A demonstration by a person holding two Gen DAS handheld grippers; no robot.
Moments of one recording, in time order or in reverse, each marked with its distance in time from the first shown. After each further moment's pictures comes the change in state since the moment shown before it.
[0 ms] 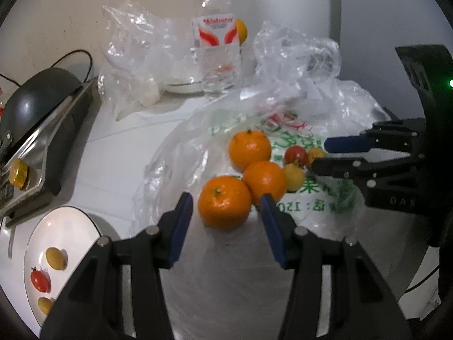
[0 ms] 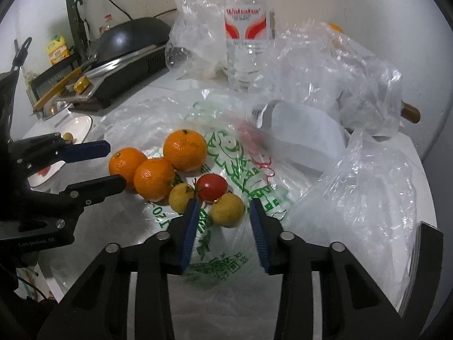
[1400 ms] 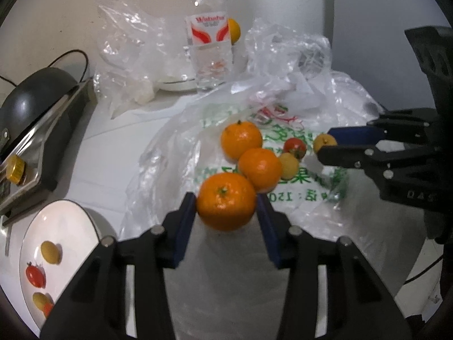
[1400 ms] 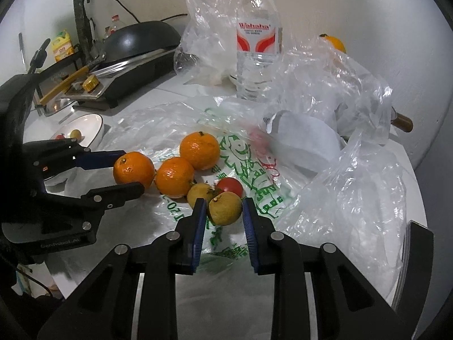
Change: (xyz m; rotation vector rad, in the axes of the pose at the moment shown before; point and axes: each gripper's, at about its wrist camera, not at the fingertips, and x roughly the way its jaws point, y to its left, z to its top) left arm -0.010 -0.007 -0.005 0.009 -0.021 -0.027; right arm -0.026 0.019 -0.004 -0.037 -0.044 -0.026
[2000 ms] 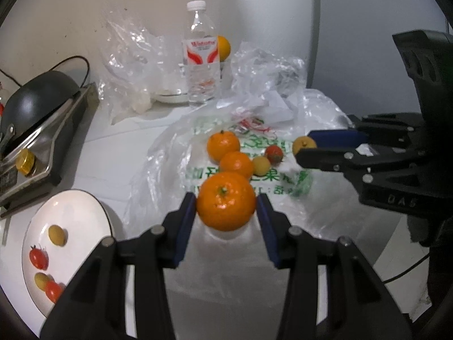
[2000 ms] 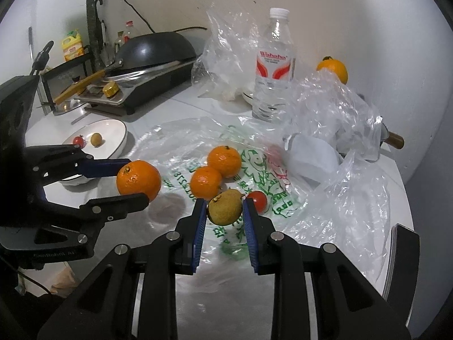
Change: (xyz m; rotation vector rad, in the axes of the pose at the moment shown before) left arm -0.048 -0.001 -0.012 -0.029 -0.057 -0.074; right arm -0.037 0.034 0.000 -0.043 -0.053 -0.015
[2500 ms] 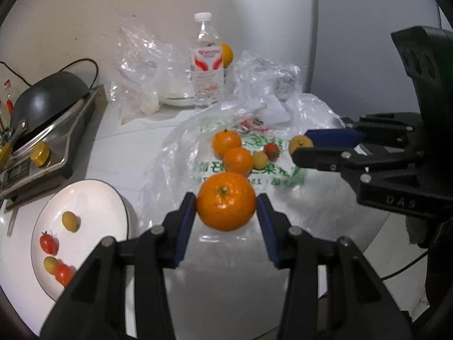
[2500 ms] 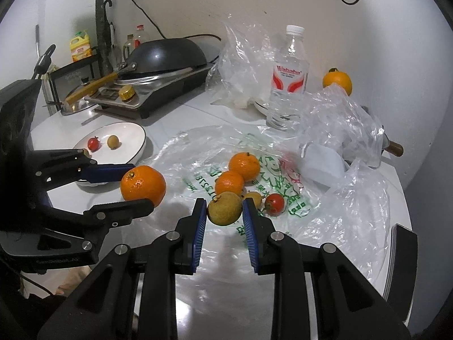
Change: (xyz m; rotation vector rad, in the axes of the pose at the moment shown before) left arm -0.032 0.004 -0.014 -0.005 -0.035 0.009; right arm -0.018 0.029 0.001 -0.024 -0.026 0.003
